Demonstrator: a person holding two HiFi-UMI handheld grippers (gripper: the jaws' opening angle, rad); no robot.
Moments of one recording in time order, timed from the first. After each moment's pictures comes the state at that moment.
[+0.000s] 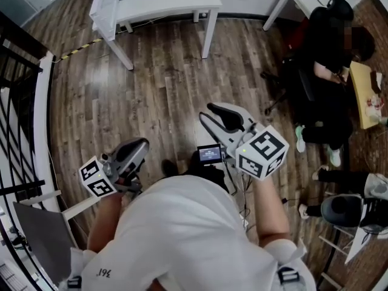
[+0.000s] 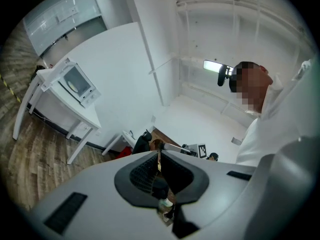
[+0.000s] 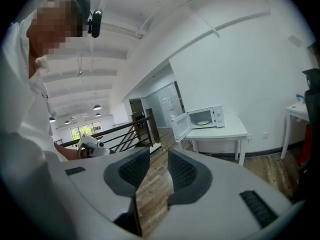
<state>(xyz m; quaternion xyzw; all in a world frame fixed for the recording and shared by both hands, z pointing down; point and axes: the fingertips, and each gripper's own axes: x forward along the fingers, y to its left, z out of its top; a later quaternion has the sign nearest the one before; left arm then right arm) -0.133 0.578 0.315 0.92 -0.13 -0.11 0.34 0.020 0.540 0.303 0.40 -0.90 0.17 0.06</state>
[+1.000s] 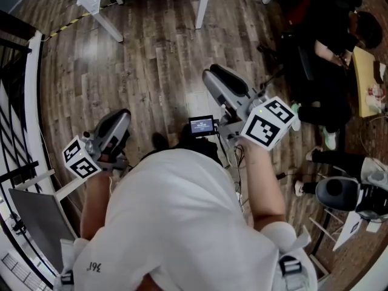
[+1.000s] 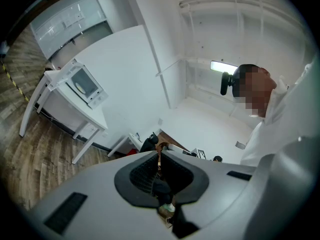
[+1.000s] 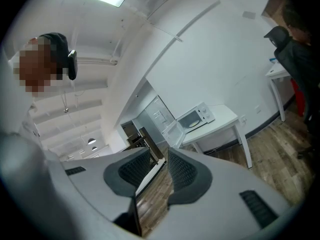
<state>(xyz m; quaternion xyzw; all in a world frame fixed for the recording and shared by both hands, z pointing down) -0.115 0.551 0.325 0.91 -0.17 -0.12 0.35 0.085 0.505 0.309 0.42 -0.85 0.29 -0.10</state>
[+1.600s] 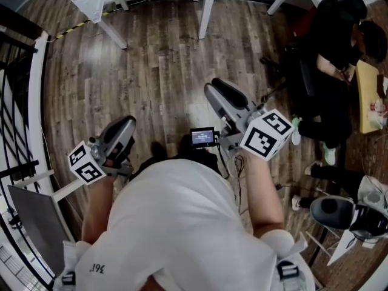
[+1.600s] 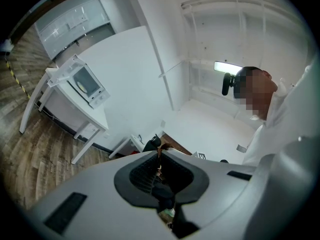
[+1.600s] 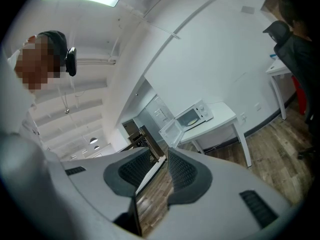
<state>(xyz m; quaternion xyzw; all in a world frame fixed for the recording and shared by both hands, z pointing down) -0.074 0.534 0.330 0.90 -0.19 -0.13 0.36 0.120 0.489 0.325 0.41 -0.85 0.31 -0.09</state>
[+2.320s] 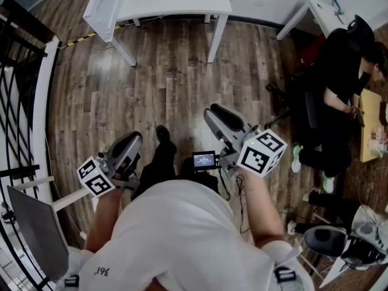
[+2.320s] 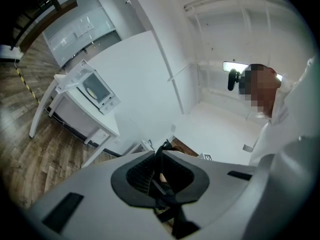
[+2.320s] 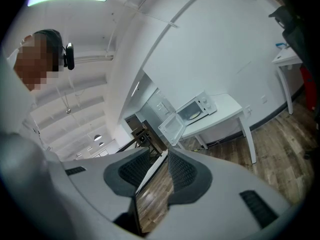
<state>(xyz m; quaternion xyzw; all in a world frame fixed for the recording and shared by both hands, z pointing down) -0.079 0.475 0.343 0.89 -0.25 -0.13 0.37 0.107 0.429 0.344 0.38 -0.86 0.33 -0.06</state>
